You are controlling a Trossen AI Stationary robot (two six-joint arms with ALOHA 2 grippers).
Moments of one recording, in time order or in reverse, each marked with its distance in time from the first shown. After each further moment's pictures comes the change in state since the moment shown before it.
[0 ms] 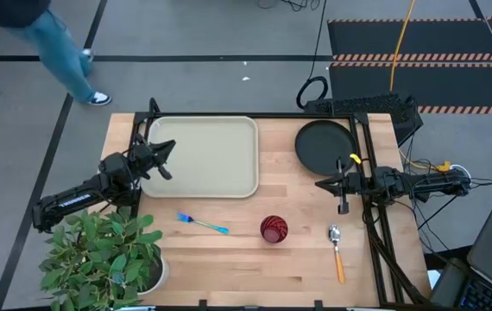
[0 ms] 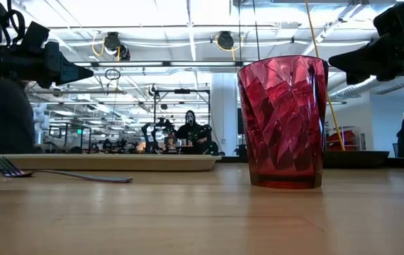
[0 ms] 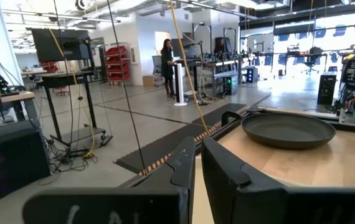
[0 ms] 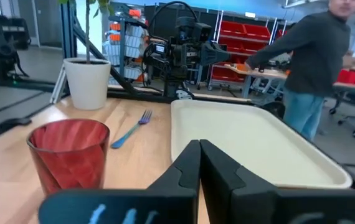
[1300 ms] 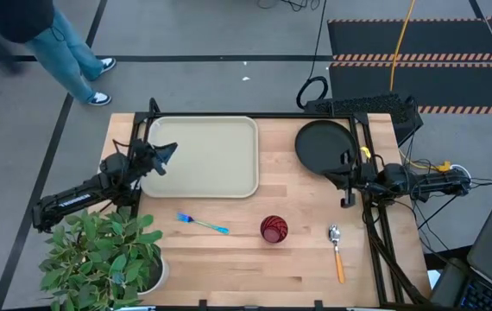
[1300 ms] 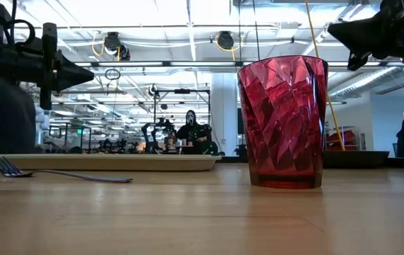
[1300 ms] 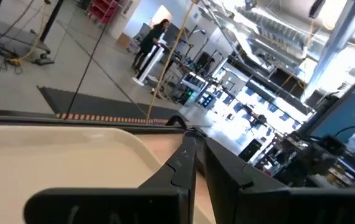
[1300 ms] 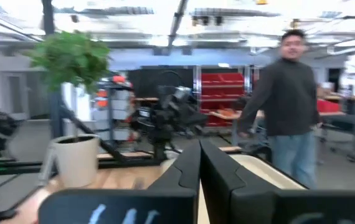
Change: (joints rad) left arm -0.003 0.003 0.000 -0.018 0.047 -0.700; right arm 0.000 0.000 0.000 0.253 0.095 0.099
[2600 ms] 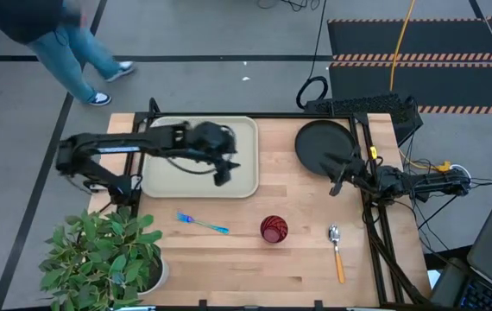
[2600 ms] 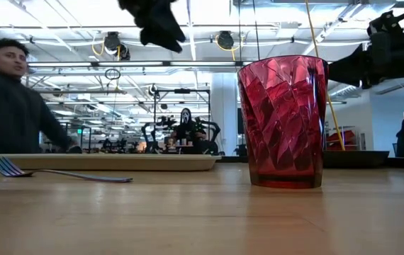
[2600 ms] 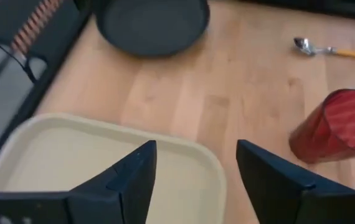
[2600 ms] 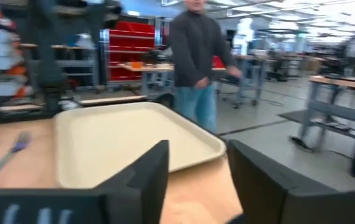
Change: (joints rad) left arm -0.274 1.461 1.339 -0.721 0.146 0.533; right arm 0.000 0.001 0.000 -0.212 0.416 -0.044
